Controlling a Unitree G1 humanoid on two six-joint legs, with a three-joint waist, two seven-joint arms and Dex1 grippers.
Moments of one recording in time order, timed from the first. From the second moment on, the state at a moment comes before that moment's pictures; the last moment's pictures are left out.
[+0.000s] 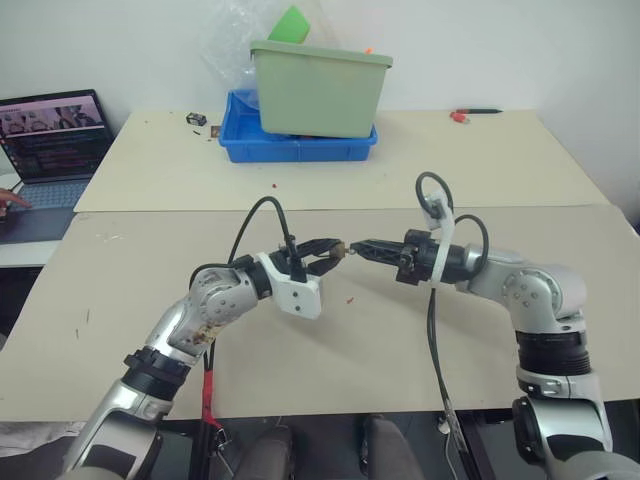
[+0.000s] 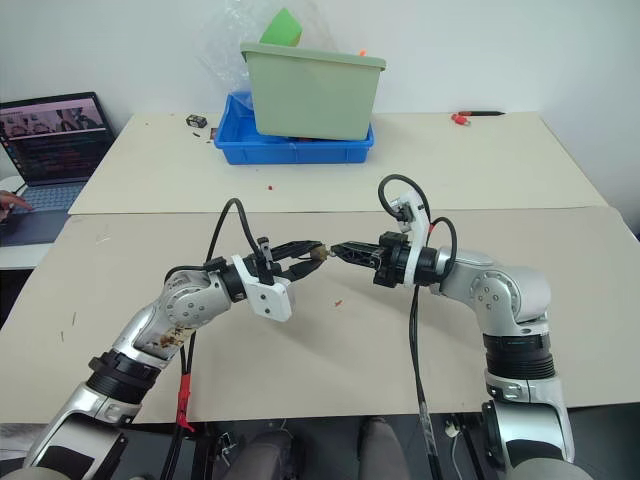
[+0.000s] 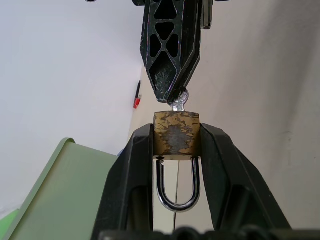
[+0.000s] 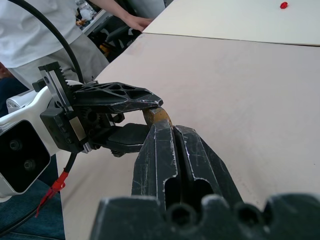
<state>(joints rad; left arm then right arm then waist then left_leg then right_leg) -0.49 0.53 -0.31 0.02 0.43 -0.49 -0.48 -0.61 -0.48 -0.08 -0.10 0.81 1.06 0.71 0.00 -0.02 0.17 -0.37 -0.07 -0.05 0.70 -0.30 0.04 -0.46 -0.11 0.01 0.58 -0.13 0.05</state>
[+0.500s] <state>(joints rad) -0.48 0.53 -0.31 0.02 0.43 -0.50 -0.48 -0.65 -0.41 -0.17 -0.02 0.88 1.25 0.65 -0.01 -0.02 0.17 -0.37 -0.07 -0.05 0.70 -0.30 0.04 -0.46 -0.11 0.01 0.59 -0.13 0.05</state>
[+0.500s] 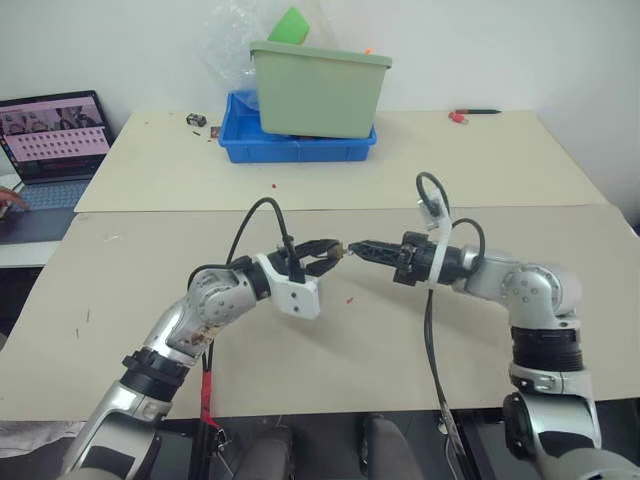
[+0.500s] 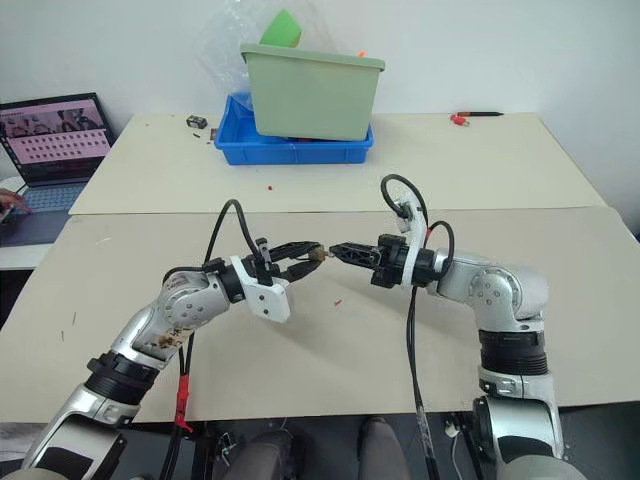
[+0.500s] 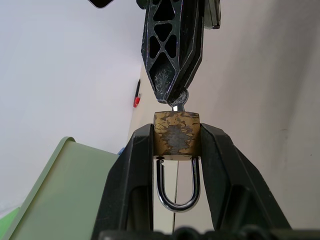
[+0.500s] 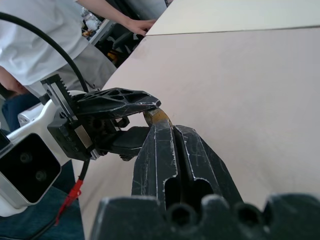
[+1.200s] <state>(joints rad) -0.45 0.52 -0.31 0.03 0.47 -0.48 -0.48 -0.81 -0.28 -0.42 0.30 0.92 1.60 0.40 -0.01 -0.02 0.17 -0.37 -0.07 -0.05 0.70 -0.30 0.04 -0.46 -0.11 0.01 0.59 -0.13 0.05</state>
